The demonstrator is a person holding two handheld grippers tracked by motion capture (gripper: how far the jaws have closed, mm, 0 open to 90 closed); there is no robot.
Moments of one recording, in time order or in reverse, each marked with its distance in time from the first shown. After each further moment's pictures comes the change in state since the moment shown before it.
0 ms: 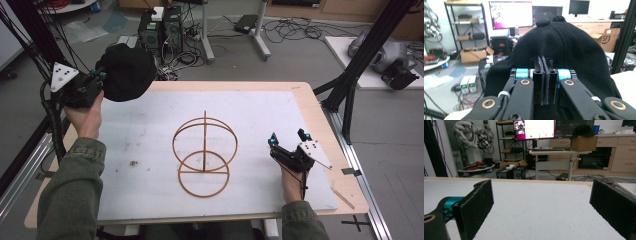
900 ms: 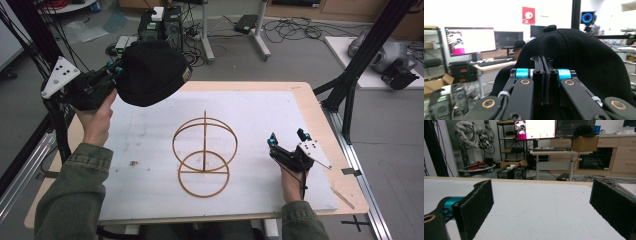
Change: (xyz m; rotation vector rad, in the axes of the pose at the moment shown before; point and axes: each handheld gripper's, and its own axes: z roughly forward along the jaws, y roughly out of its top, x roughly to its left) left arm -0.057 0.043 -0.024 -0.178 -0.299 -0.026; right arm 0.001 0.001 0.000 -0.004 0.006 -0.001
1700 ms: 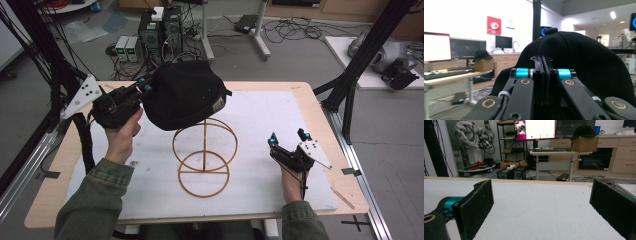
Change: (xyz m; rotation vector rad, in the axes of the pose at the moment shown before) left arm -0.058 -0.018 0.006 -0.103 -0.271 -0.113; right arm -0.001 0.001 0.000 -0.002 0.000 -0.001
